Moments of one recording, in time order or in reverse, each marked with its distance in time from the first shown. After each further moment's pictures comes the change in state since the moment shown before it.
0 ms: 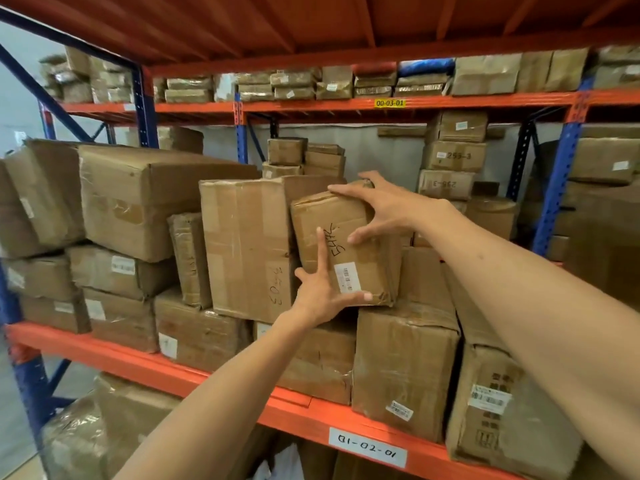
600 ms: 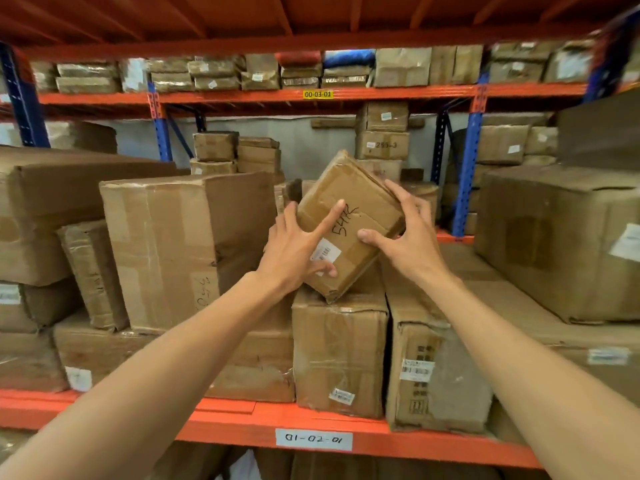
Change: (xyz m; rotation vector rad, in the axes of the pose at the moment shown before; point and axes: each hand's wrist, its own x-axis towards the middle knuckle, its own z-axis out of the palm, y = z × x) left_hand 0.042 0.075 0.012 0.528 0.094 0.540; right_hand -0.131 0.076 0.066 0.592 0.742 0.321
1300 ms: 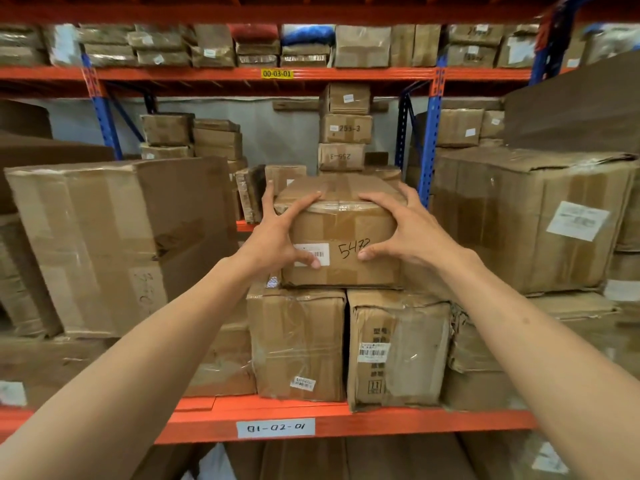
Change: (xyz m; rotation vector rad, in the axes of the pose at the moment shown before) left_hand 0.029 0.024 0.027 -0.502 -0.115 -0.055; right_hand 0.001 0.021 -0.083 -0.460 -0.342 0.148
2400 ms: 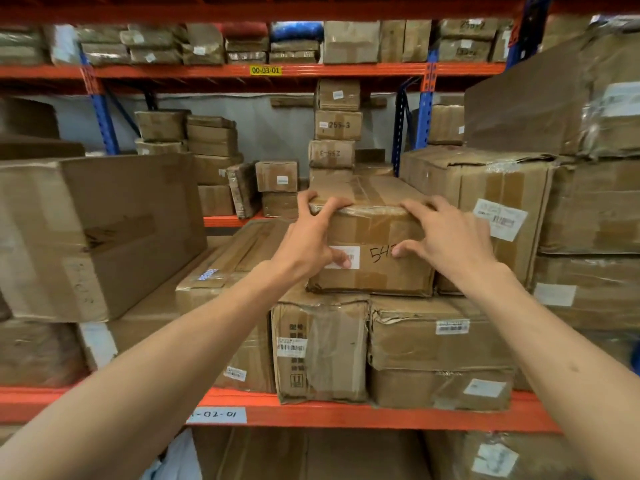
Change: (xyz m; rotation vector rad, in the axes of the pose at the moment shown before) left_hand 0.033 0.151 0.120 0.012 0.073 0.022; right_hand -0.076 0.096 -0.106 -0.605 0.160 0.052
